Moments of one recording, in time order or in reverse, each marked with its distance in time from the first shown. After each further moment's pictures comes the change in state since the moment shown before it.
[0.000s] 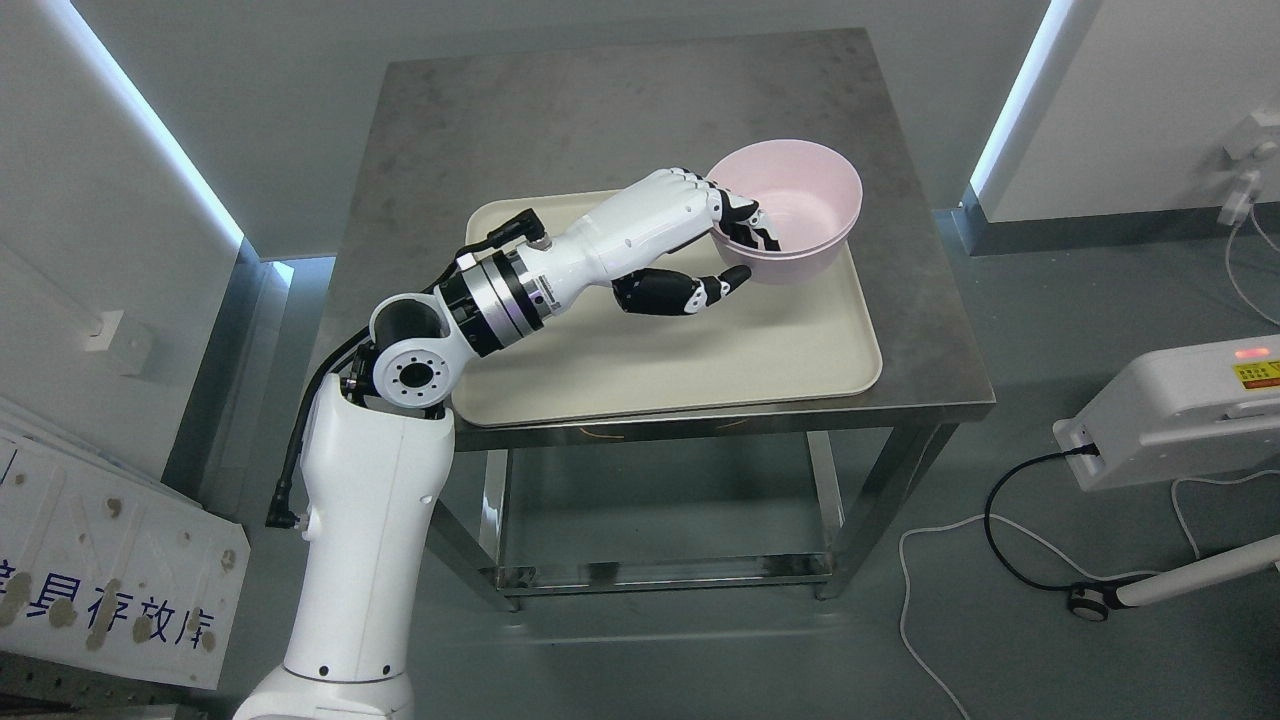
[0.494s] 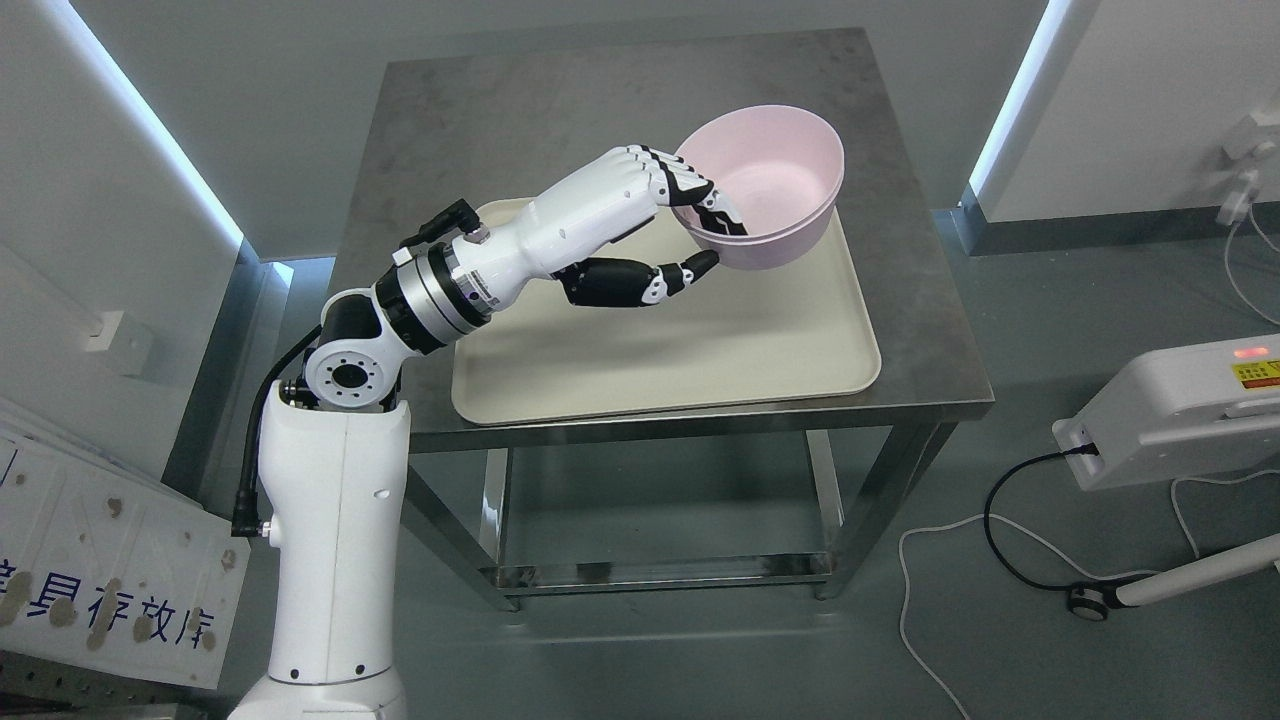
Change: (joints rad) left arm 0.012 0.000 0.107 -0.026 0.203 -0.069 -0.121; right arm 0.000 0.000 0.000 0.000 0.000 0.000 0.000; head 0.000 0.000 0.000
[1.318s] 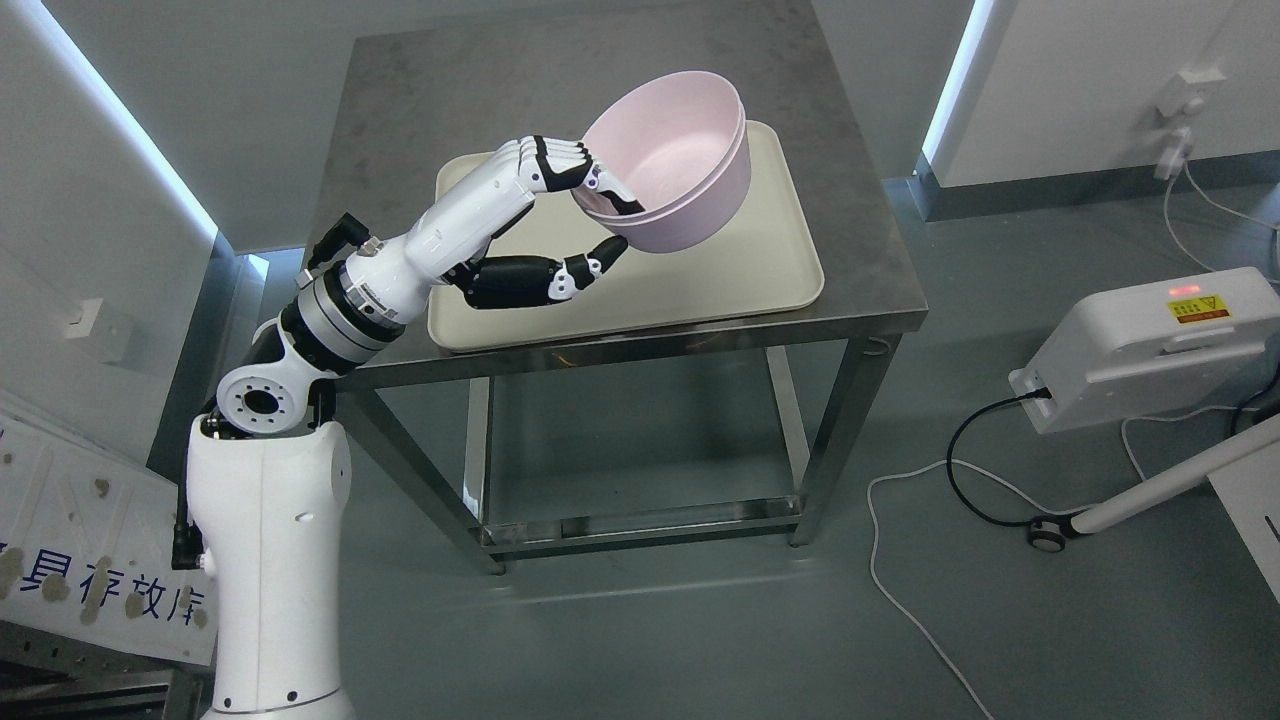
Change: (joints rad) left arm 0.066 0.094 0.069 -0.015 0.241 -0.002 -0.025; right arm 0.000 0.000 0.000 0.000 0.000 -0.002 0.000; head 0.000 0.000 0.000
